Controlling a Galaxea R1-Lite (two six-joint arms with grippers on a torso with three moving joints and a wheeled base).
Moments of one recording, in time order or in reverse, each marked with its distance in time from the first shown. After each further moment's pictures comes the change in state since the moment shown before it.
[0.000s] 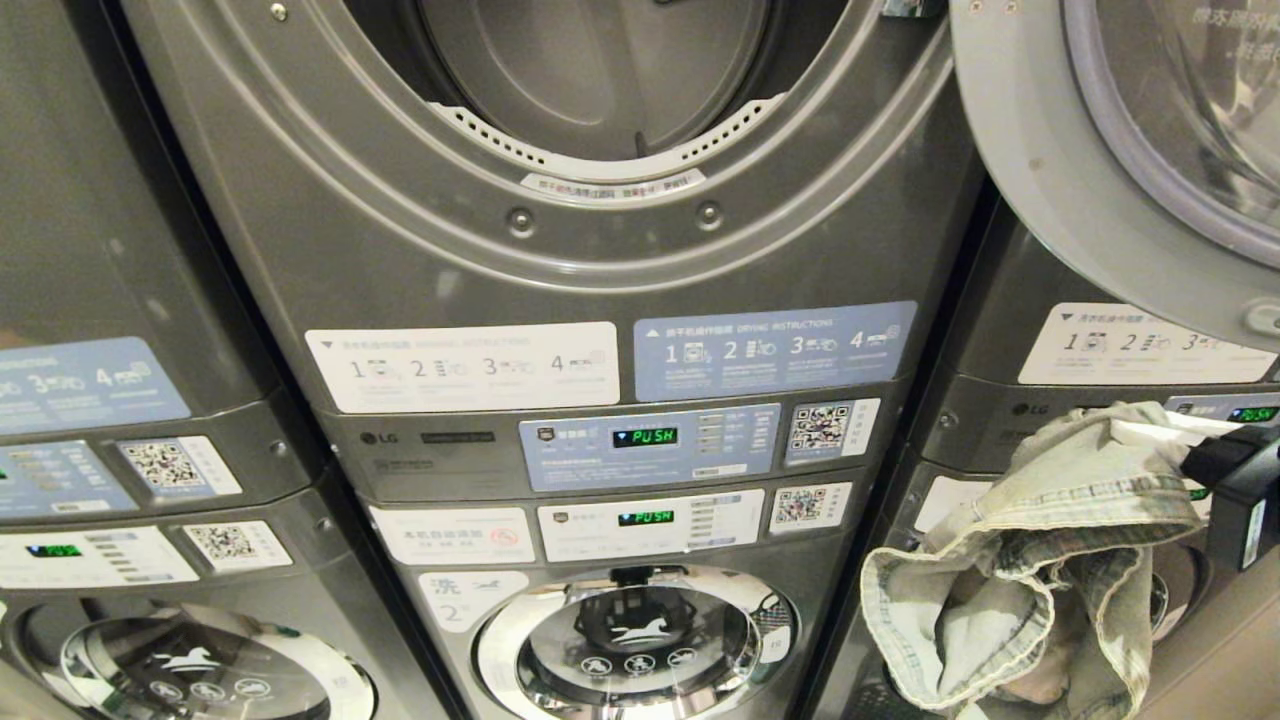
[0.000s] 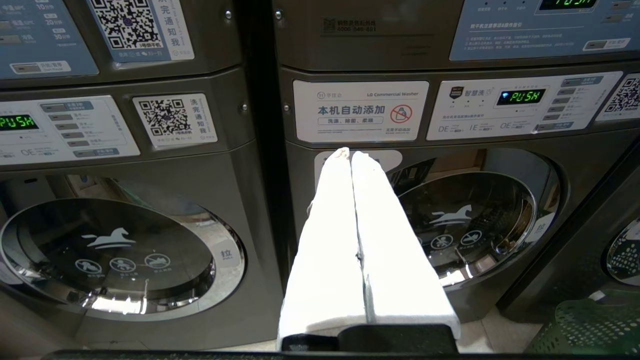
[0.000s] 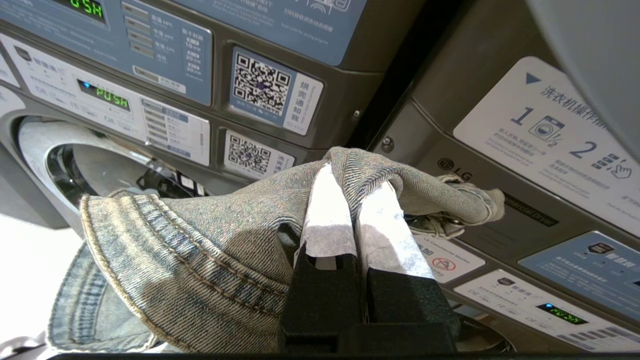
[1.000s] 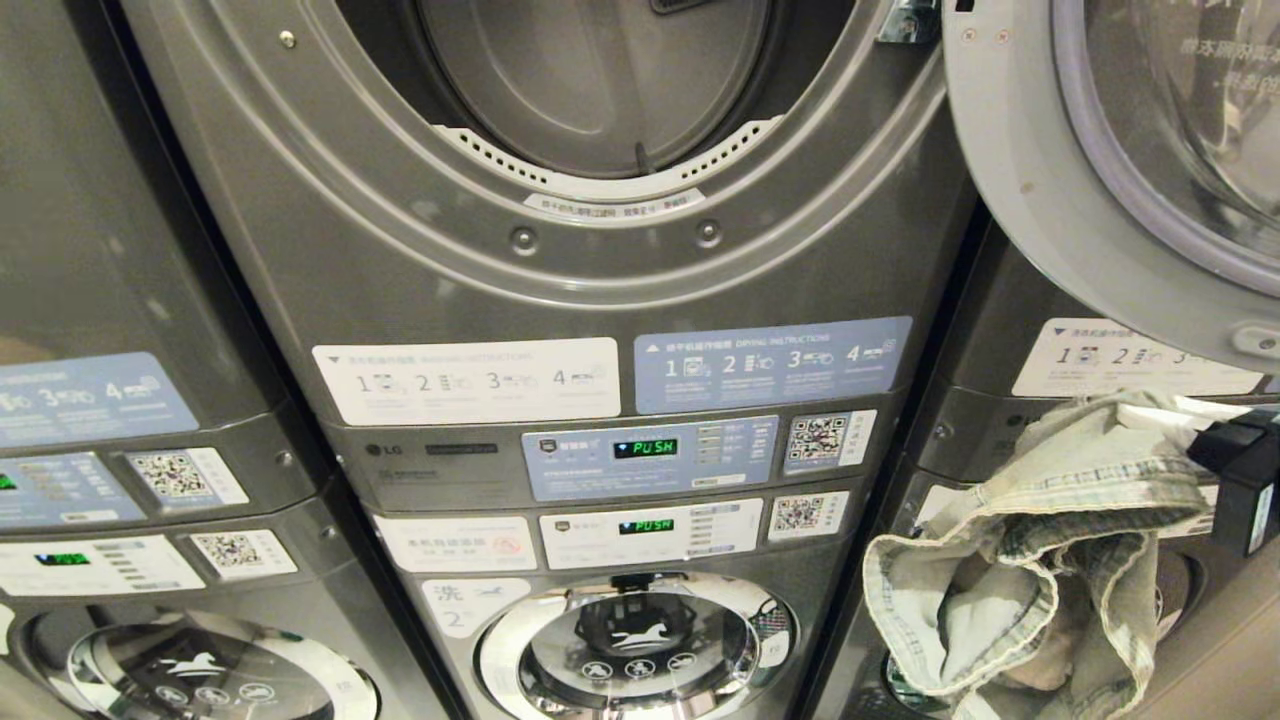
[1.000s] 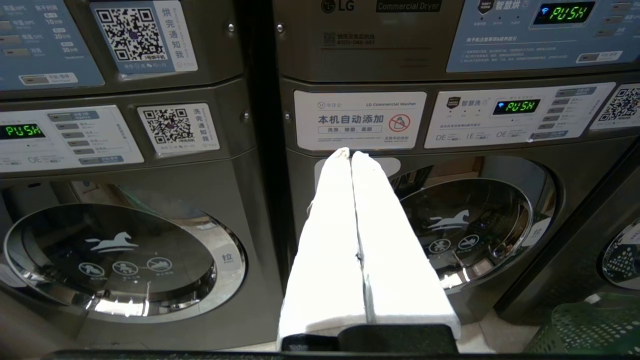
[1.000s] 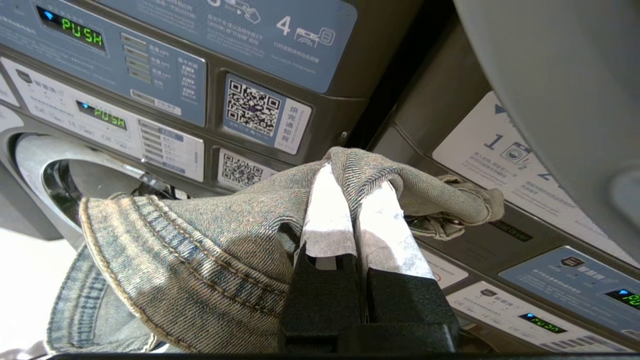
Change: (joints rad) left arm 0.000 0.000 0.000 0.000 0.000 -0.002; right arm -0.001 -0.001 -0.025 -0.001 -0.004 -0.002
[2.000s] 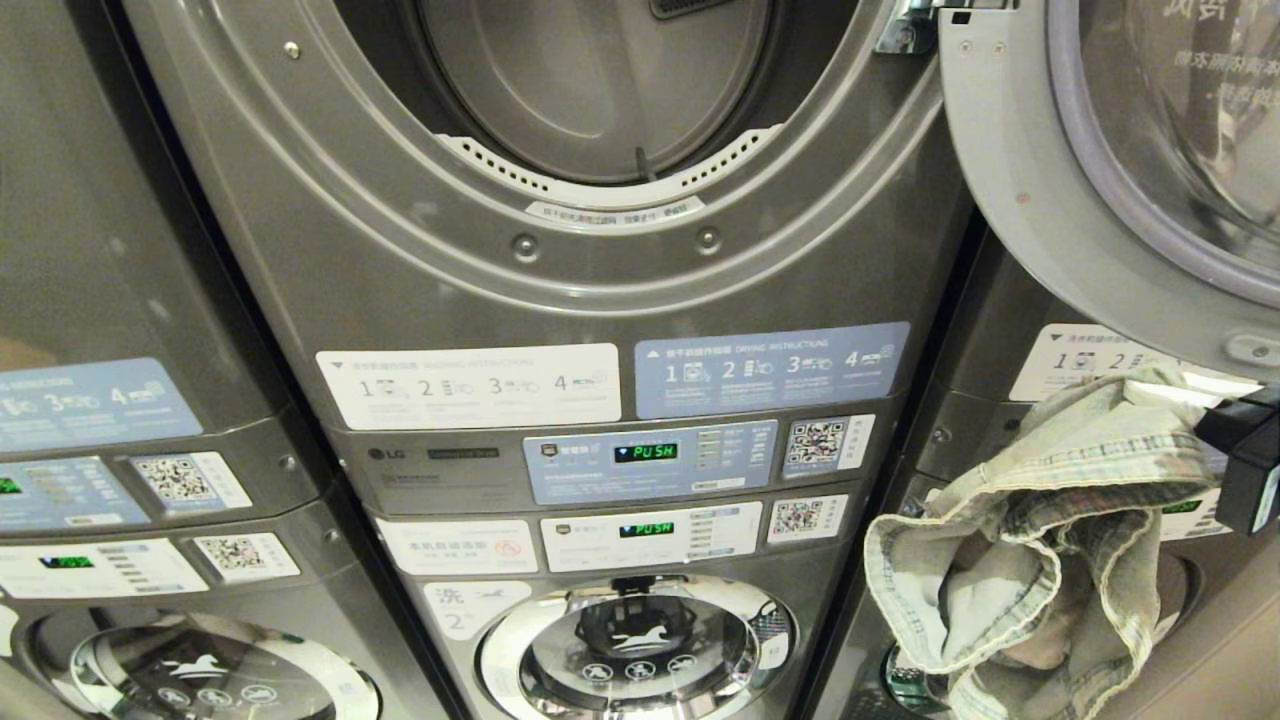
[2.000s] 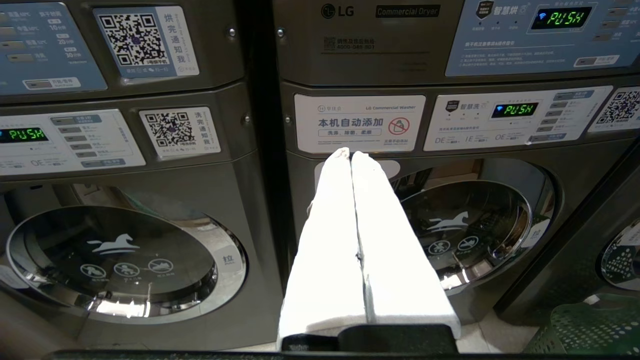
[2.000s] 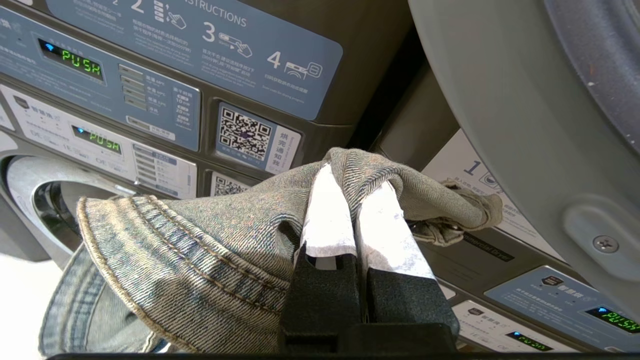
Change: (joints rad) left arm 0.000 0.000 0.000 0.000 0.000 0.001; right arm 0.000 0.001 -0.006 -0.051 0.001 0.000
